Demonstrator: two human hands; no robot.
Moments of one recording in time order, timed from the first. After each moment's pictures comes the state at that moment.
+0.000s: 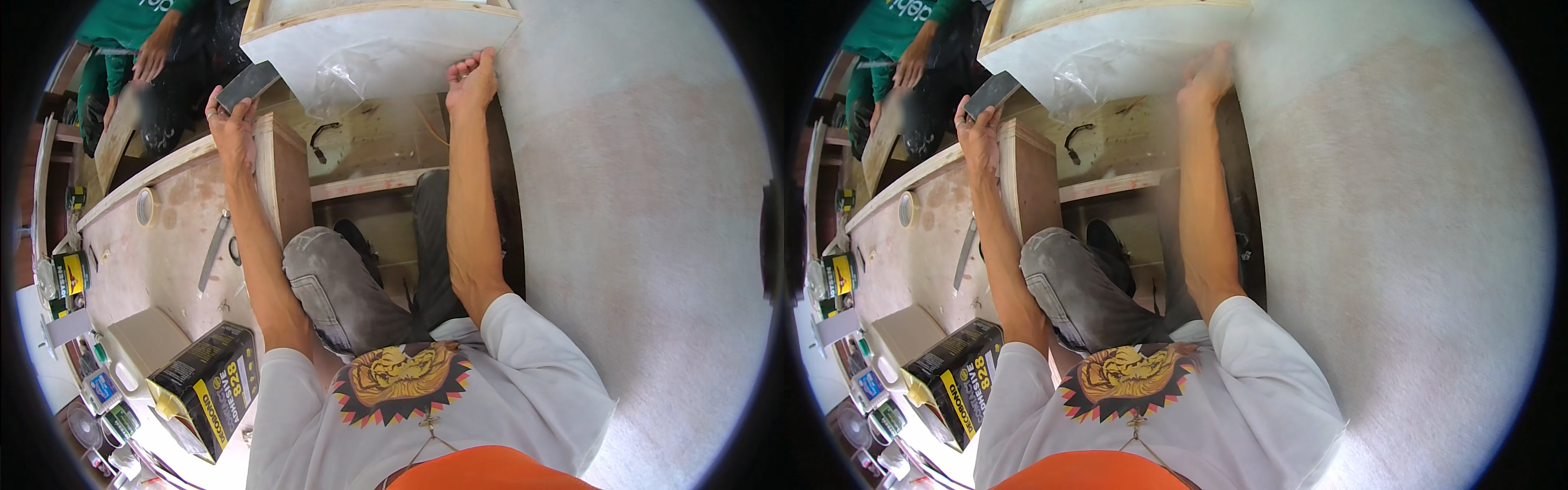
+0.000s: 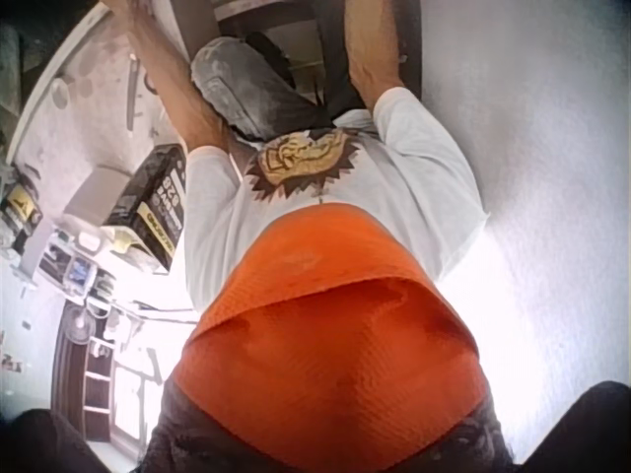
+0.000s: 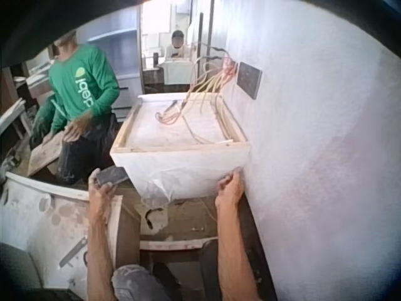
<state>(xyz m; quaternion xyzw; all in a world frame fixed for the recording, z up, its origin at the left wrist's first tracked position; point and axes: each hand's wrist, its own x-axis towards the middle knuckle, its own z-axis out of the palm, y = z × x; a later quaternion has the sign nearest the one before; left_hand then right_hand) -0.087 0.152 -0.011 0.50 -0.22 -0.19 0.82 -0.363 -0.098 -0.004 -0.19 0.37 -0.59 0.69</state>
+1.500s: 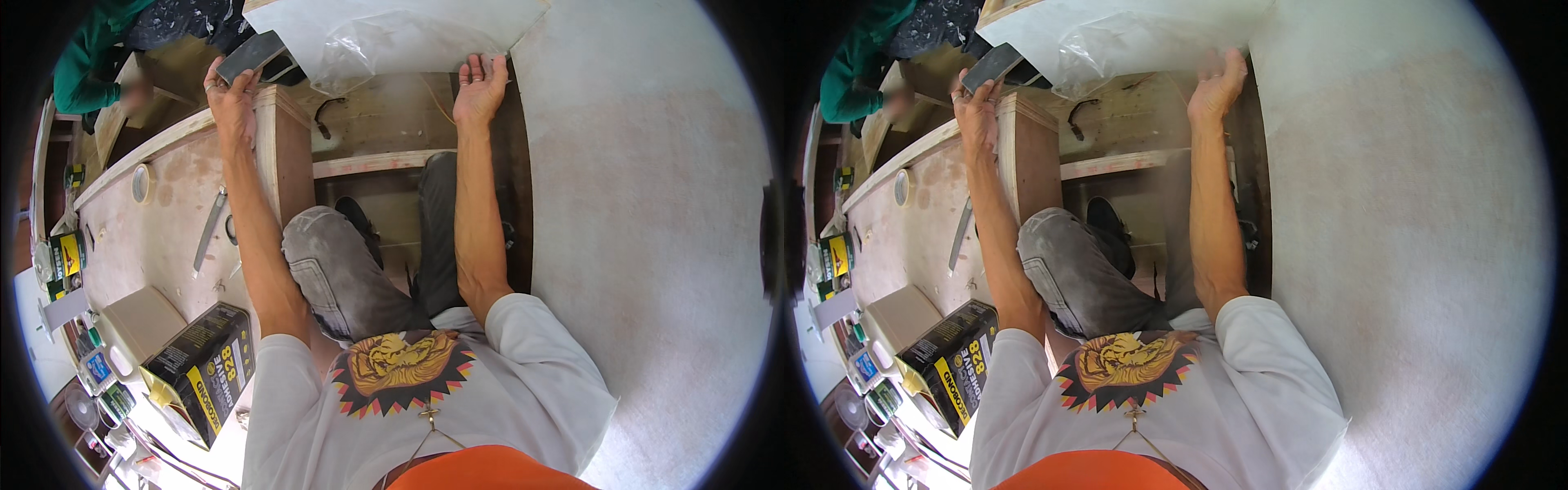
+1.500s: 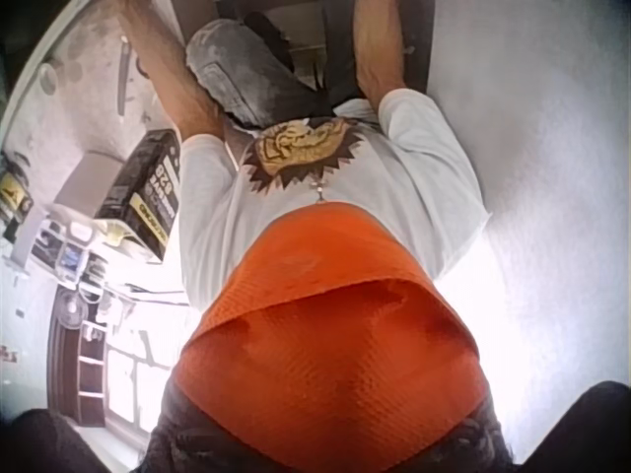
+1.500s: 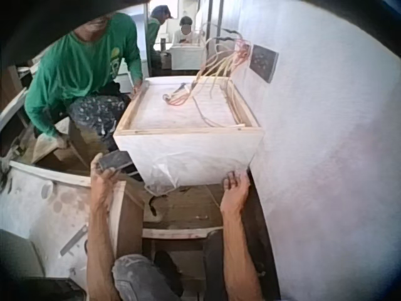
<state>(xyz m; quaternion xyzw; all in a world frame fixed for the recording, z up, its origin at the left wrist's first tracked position) -0.085 0.152 -0.014 0.49 -0.22 -0.18 0.82 -0.377 -0.073 -0.059 -0.20 0.30 -0.62 0.70</state>
